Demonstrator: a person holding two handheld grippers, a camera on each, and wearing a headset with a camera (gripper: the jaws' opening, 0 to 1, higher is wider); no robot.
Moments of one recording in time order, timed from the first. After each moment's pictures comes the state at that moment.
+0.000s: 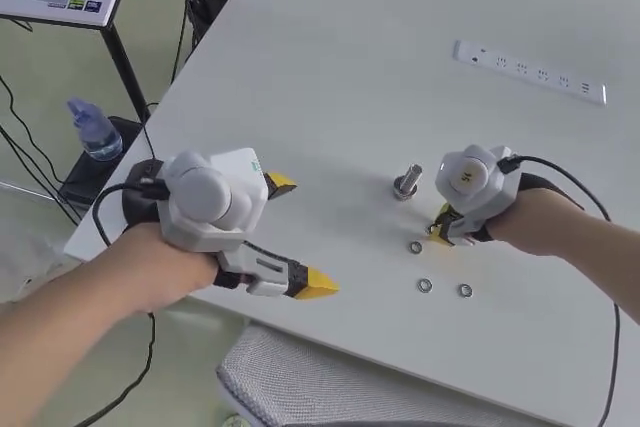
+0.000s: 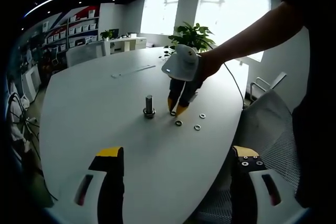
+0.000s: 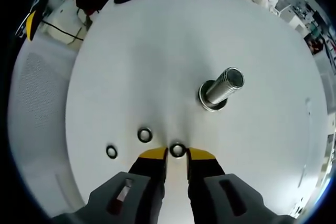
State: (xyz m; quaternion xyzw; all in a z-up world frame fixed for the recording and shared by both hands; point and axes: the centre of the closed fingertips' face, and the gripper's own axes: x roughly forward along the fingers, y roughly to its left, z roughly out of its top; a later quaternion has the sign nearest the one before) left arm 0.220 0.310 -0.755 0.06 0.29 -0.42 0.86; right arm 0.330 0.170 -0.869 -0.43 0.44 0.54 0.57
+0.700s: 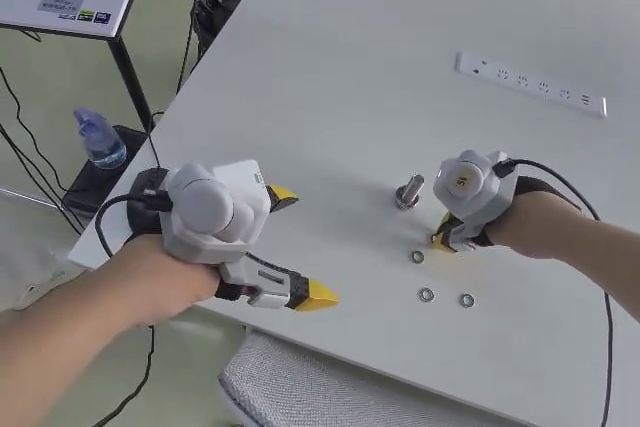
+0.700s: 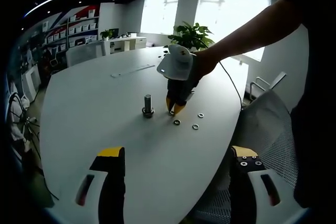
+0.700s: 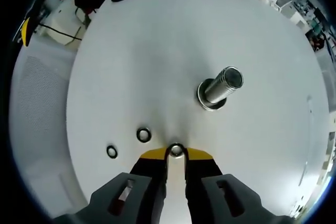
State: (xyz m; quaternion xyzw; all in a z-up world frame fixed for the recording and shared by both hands) left arm 0.216 0.311 -0.755 0.06 0.30 -0.42 0.86; right arm 0.332 0.168 -0.870 -0.43 0.46 0.54 0.56
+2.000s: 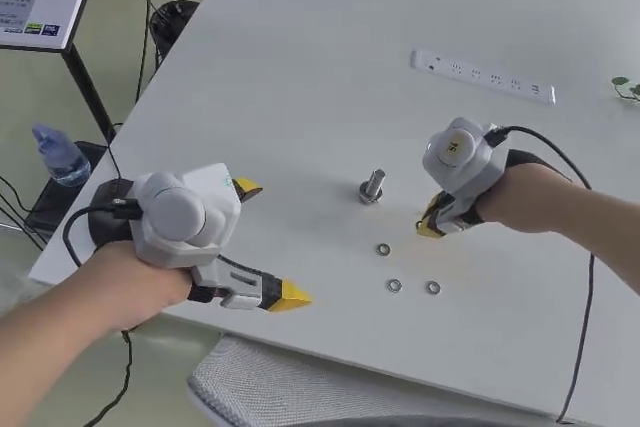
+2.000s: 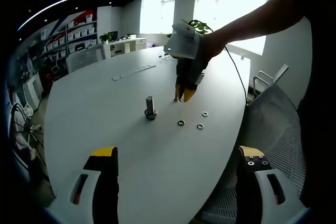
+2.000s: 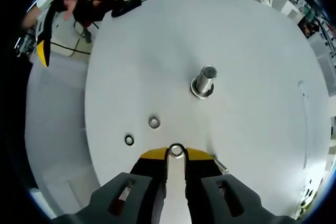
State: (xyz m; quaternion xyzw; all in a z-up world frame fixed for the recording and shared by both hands) left arm 0.223 0.306 -0.757 0.09 0.29 -0.41 0.86; right arm 0.330 0.146 -0.828 -0.39 0.48 0.53 0.58
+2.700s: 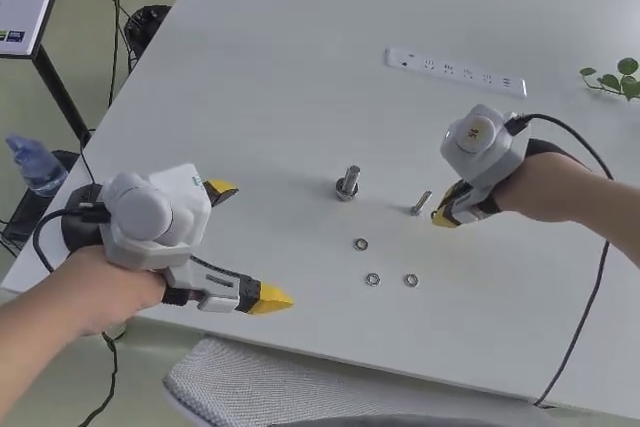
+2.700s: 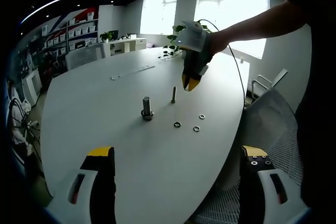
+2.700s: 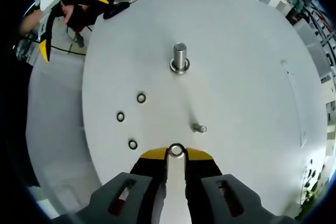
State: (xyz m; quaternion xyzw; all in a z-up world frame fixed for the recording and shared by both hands) left arm 0.219 0.299 -0.755 0.07 0.29 -0.41 0.86; right arm 0.344 0.094 -0.809 -0.38 0.49 0.49 0.61
